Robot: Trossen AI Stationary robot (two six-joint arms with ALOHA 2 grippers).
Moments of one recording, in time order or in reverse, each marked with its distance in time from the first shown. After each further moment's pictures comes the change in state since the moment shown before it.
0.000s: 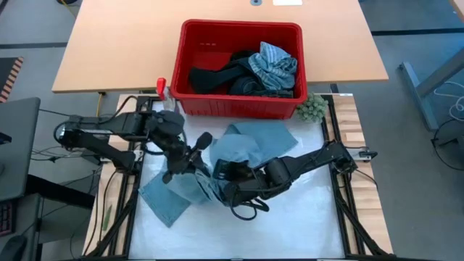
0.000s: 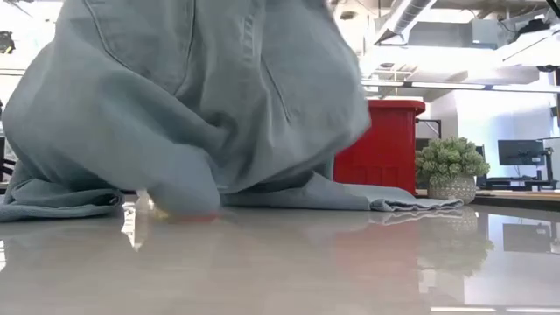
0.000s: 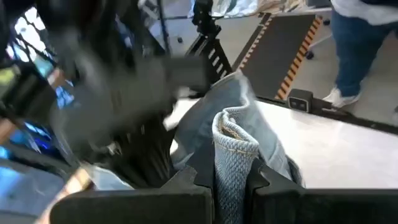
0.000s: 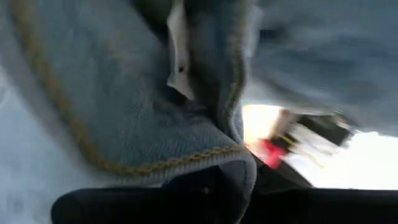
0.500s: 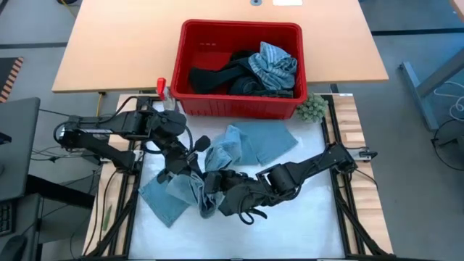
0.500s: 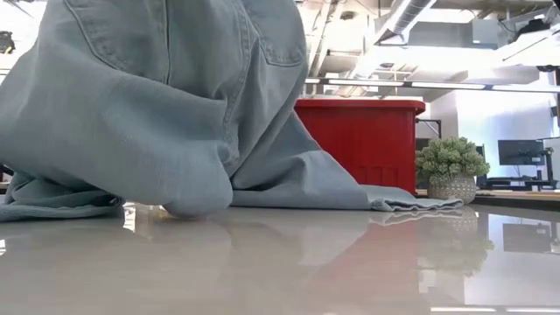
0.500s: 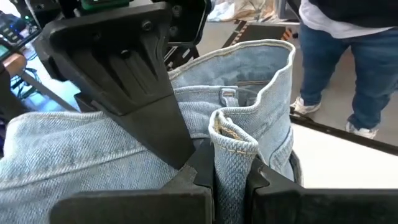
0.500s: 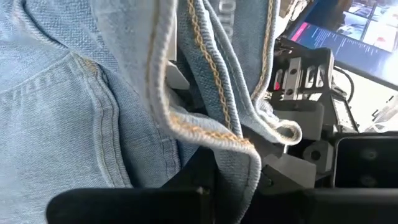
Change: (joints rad) left arm 0.033 -0.004 0.000 -0.084 0.090 -0.031; right arm 0.049 0.000 0.000 0.393 0.027 -0.311
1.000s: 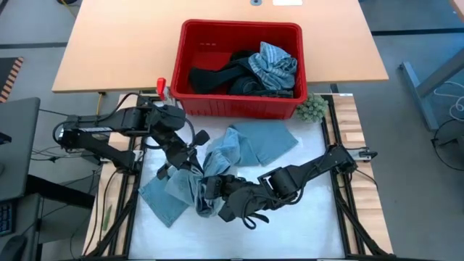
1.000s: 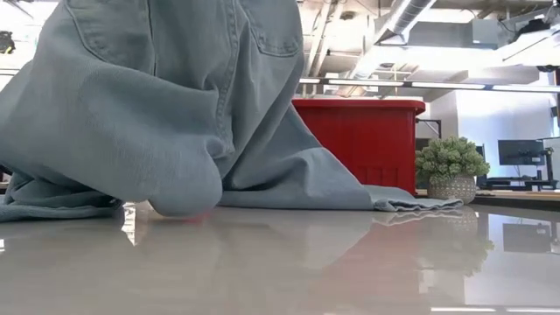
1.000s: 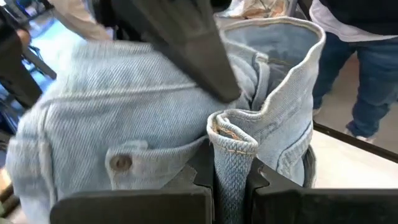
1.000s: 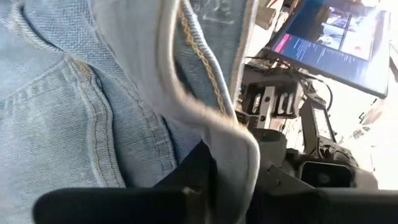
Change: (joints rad) left arm 0.040 -0.012 0.000 -0.039 -0.003 -0.055; right arm 0.023 0.000 0.000 0.062 -0.028 -0.003
